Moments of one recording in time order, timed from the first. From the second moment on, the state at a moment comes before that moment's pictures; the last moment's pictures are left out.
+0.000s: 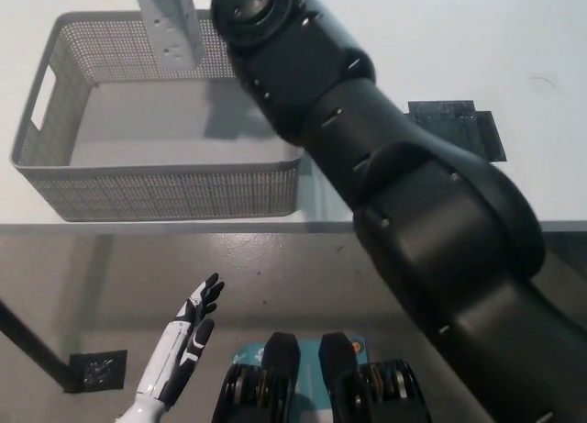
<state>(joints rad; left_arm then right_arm) -0.04 0.13 -0.11 0.24 0.15 -0.43 -0.03 -1.64 0.22 0.04 1.39 -0.18 -0.17 -0.24</state>
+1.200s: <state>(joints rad) -0.07 0.14 -0.12 0.22 0.17 -0.43 -0.06 -1.60 0.15 0.51 1.46 -0.39 0.00 0.12</state>
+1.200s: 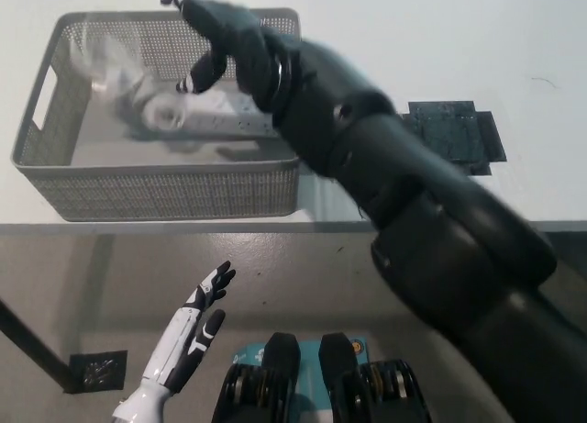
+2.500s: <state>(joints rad) -0.07 0.14 -0.12 0.26 0.18 -0.43 -0.06 -1.00 -0.25 0.14 0.47 -0.31 0.07 0.42</state>
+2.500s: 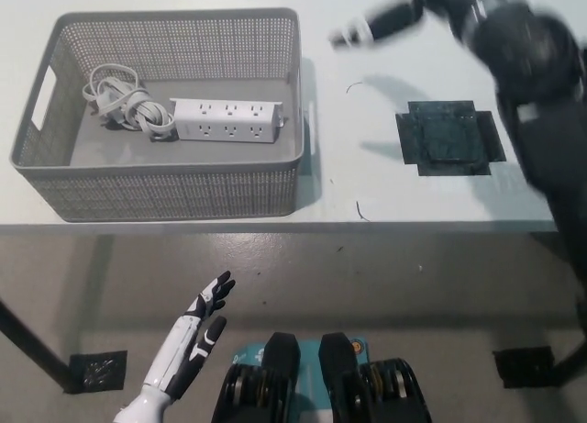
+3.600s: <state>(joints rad) -0.06 0.14 -0.12 0.27 0.18 -0.42 -0.08 -0.01 -0.02 0.06 -0.02 -0.21 -0.18 0.31</state>
